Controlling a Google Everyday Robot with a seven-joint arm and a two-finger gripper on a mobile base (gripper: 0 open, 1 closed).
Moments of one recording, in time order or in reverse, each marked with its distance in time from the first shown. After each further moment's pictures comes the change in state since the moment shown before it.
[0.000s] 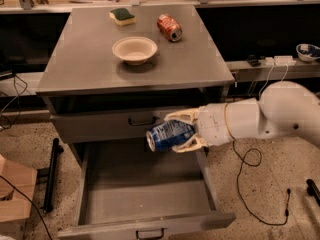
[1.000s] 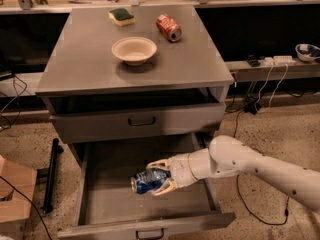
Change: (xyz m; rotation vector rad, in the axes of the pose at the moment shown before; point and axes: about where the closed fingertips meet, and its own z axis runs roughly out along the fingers) arm 0.061 0.148 0.165 -0.190 -0.141 0.331
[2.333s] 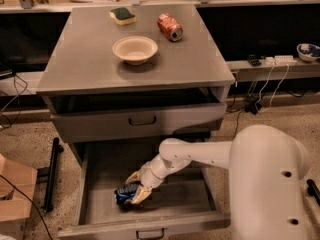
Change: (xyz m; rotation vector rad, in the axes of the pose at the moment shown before) arm 0.101 0.018 0.171 -0.321 0.120 0.225
